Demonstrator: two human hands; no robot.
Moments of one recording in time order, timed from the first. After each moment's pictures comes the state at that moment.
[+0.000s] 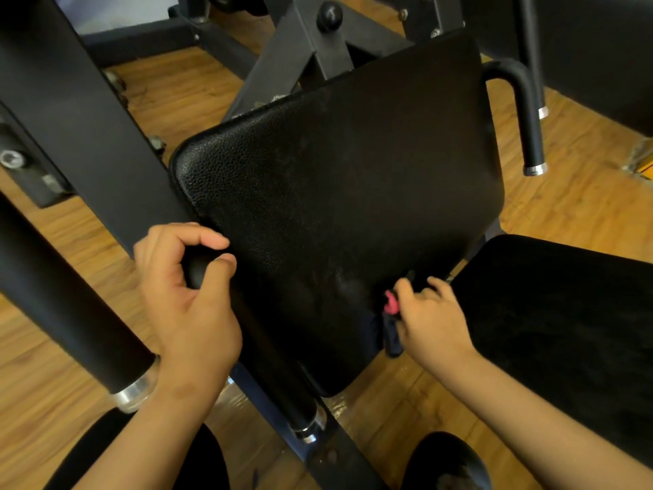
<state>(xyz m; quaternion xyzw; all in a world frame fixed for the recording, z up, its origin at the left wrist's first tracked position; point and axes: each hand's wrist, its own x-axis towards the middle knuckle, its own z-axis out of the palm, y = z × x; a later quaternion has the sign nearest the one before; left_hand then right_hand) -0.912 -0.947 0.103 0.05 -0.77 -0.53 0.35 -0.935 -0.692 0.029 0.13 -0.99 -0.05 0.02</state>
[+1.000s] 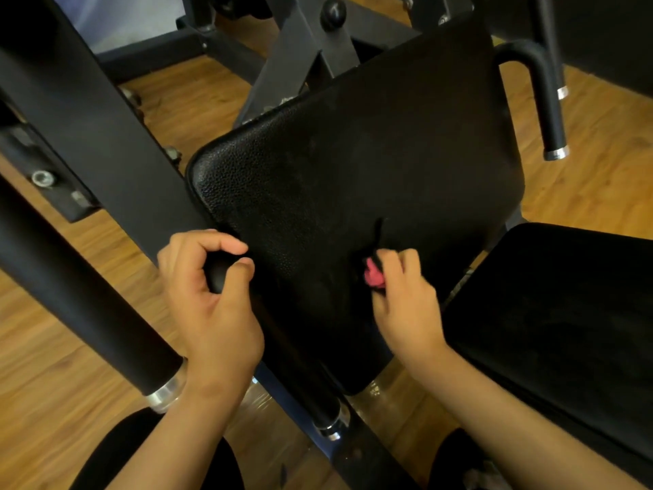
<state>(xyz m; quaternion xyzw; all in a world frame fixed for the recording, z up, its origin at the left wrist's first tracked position) -0.911 -0.949 0.104 0.04 -0.78 -0.52 0.35 -0.934 -0.754 0.041 0.07 -0.96 0.23 0.12</state>
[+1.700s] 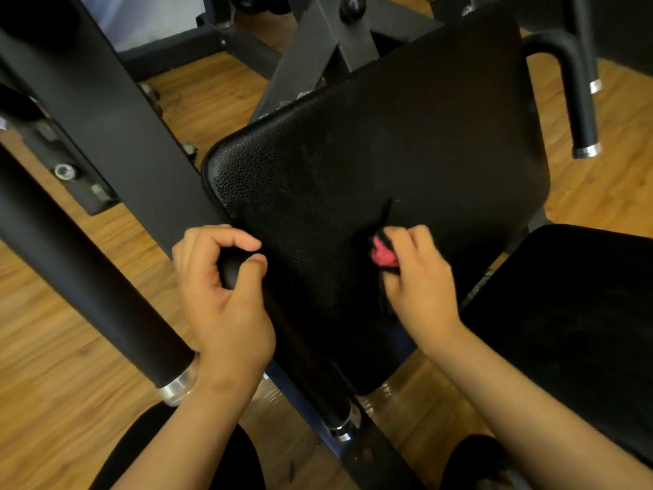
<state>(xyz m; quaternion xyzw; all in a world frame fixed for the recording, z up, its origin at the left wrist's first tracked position) -0.912 -0.947 0.106 0.05 -0.77 -0.53 0.35 -0.961 -0.754 0.047 0.13 -0.94 0.25 0.19</state>
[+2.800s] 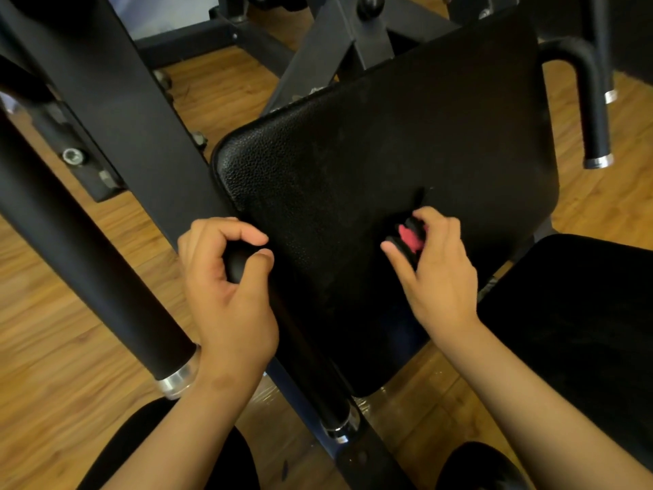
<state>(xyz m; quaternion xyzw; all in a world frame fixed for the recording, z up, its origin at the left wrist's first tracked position) -0.912 -0.948 0.104 0.05 -0.77 -0.53 0.35 -0.970 -0.745 0.056 0.05 -0.95 0.25 0.17</state>
